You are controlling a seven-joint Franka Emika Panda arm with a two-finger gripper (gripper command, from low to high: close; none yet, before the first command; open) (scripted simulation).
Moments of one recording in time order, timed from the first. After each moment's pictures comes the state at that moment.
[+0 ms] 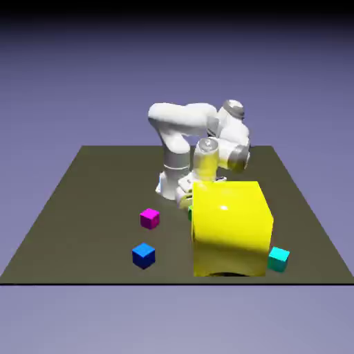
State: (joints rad) arm -0.53 -1.76 2.05 -3.00 1.94 1.34 -0.09
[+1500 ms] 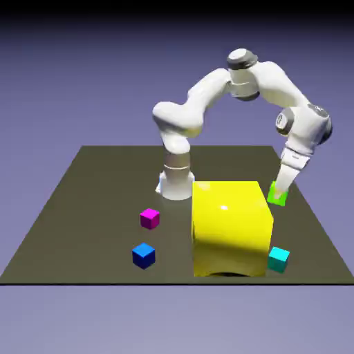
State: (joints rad) arm -1.03 -1.03 1.64 -2.14 0.82 1.90 -0.24
